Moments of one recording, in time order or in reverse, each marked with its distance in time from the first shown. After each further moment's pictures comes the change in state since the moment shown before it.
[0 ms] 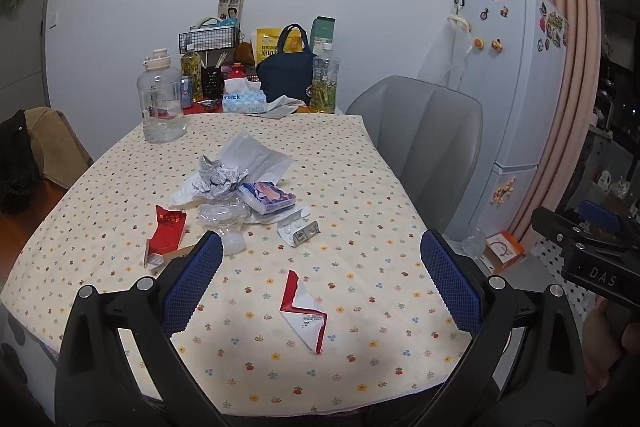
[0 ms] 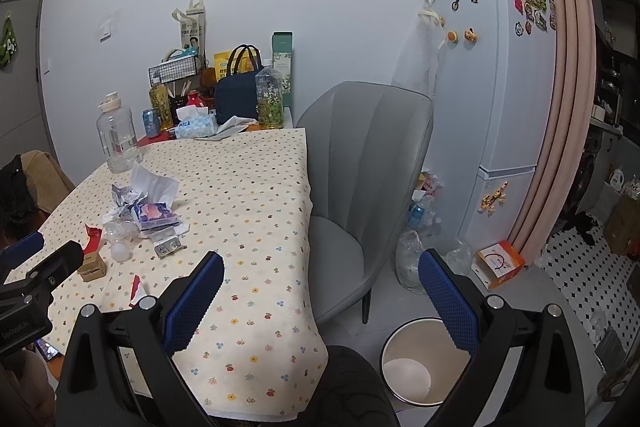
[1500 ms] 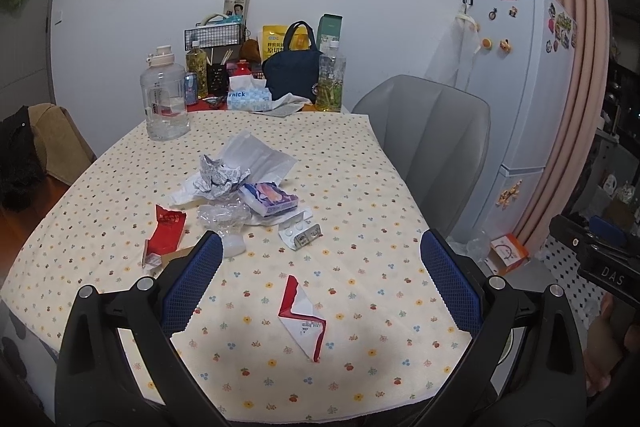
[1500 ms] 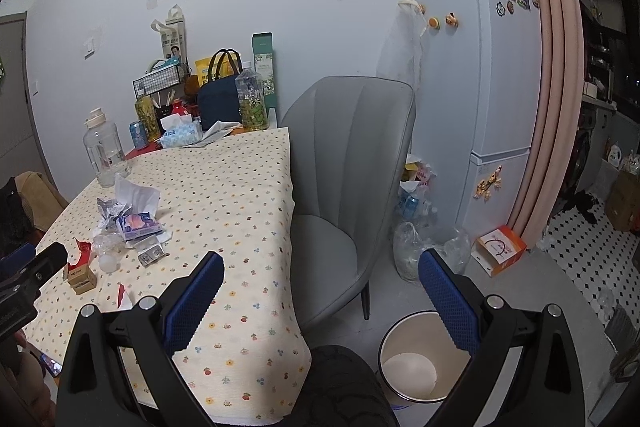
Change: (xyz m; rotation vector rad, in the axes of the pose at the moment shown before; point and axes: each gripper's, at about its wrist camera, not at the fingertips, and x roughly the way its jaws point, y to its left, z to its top) left arm 0.008 -0.002 0.007 -0.020 0.014 0.022; right arm 0.013 -0.031 -0.005 0.079 0.015 -0.011
